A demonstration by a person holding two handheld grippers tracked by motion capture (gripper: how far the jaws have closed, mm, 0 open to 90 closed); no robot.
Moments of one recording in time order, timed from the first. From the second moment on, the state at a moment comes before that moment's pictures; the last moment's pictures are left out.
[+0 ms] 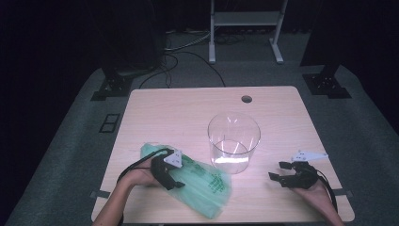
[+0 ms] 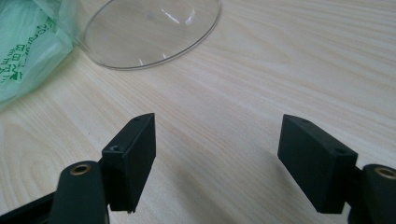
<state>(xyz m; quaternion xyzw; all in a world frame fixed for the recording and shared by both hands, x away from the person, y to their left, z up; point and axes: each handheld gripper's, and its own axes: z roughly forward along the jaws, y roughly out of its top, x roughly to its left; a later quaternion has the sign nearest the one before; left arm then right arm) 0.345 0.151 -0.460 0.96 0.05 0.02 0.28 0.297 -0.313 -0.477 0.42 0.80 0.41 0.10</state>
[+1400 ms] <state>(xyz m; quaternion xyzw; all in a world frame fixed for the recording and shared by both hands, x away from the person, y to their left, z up) 0.351 0.148 -0.457 0.95 0.07 0.01 0.30 0.296 -0.311 -0.481 0.42 0.80 0.41 0.09</state>
